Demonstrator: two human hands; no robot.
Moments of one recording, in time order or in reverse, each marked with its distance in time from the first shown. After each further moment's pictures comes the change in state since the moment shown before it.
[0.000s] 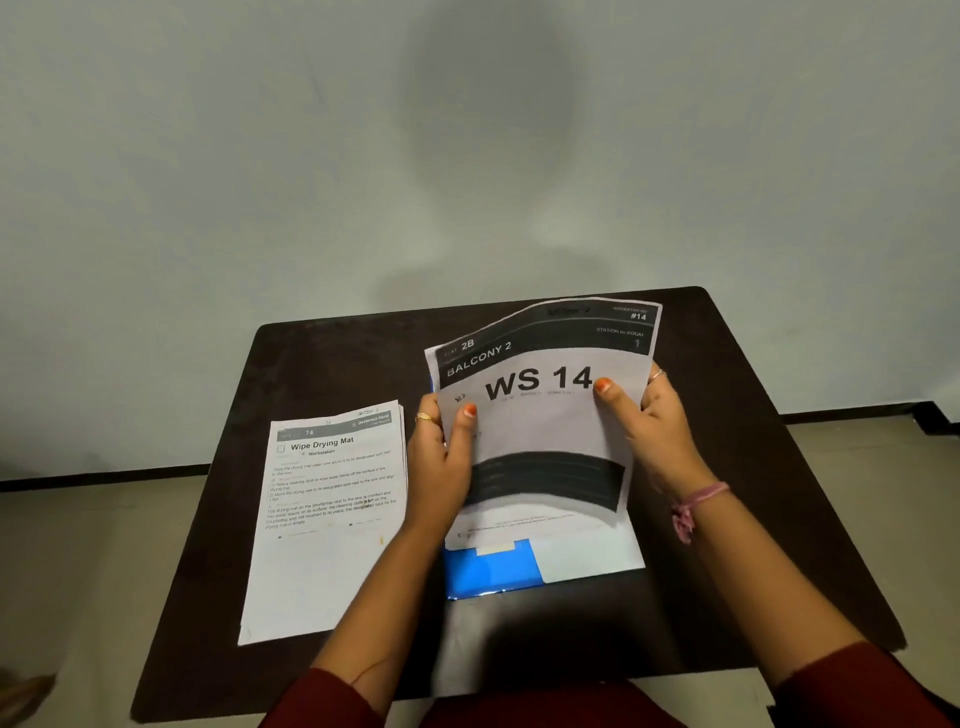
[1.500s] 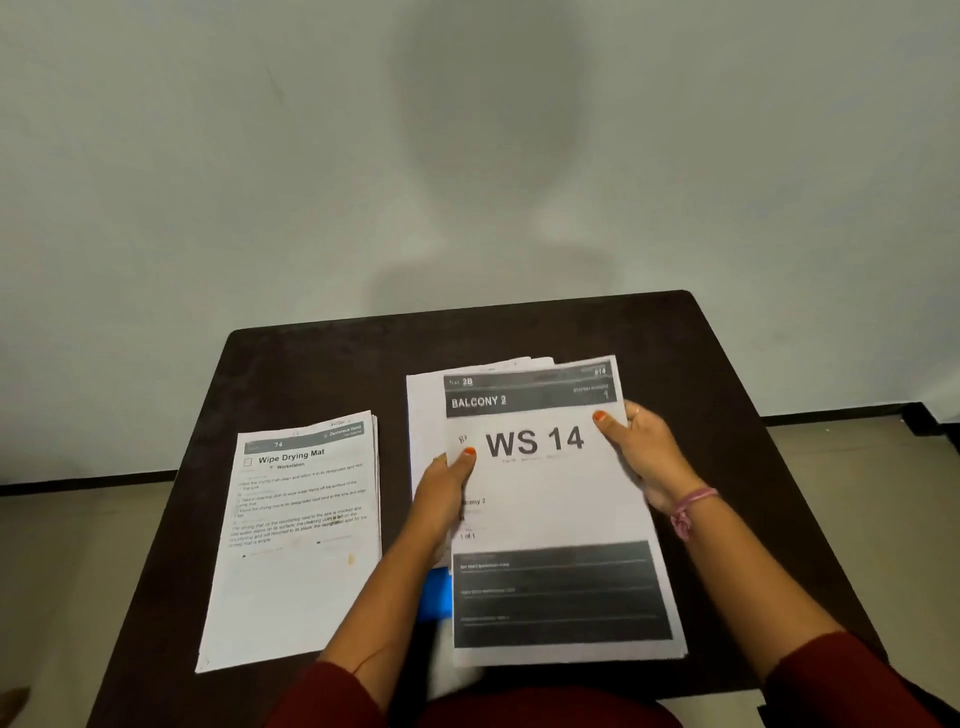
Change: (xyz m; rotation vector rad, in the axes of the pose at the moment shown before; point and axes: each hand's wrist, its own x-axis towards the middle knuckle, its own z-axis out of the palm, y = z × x) left_hand 0.016 -0.051 0.032 -0.172 -0.195 -0.680; right_hand 0.036 0.049 -0.043 0.015 0.013 0.439
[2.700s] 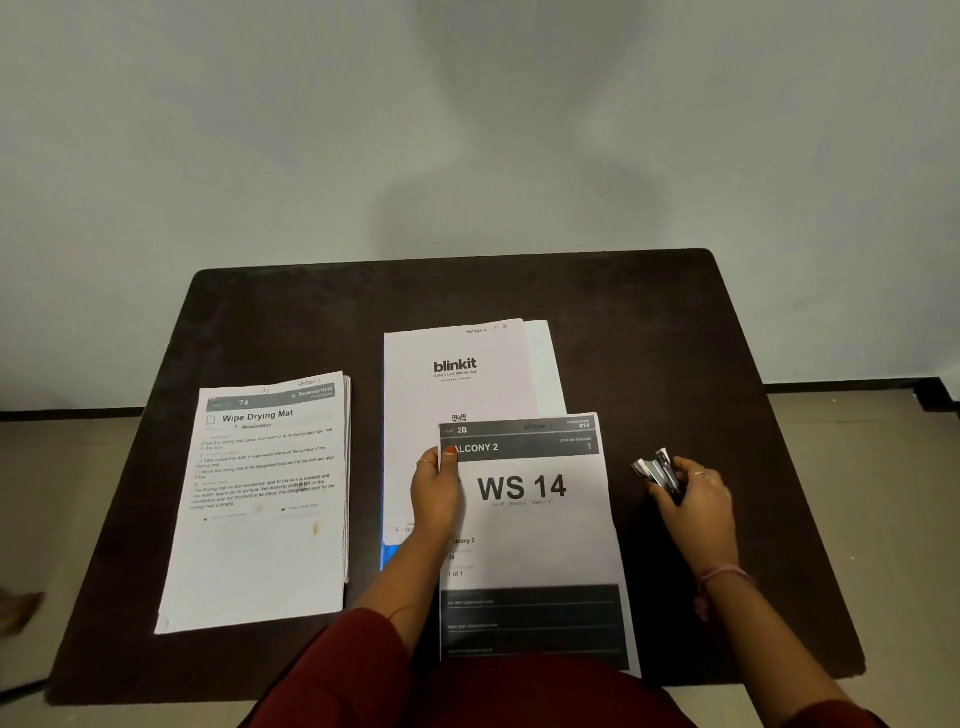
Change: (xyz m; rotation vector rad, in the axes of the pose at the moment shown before) left_hand 0.053 -0.070 0.033 0.013 0.374 0.046; right_hand 0.015 0.102 -0.096 -0.971 0.329 0.063
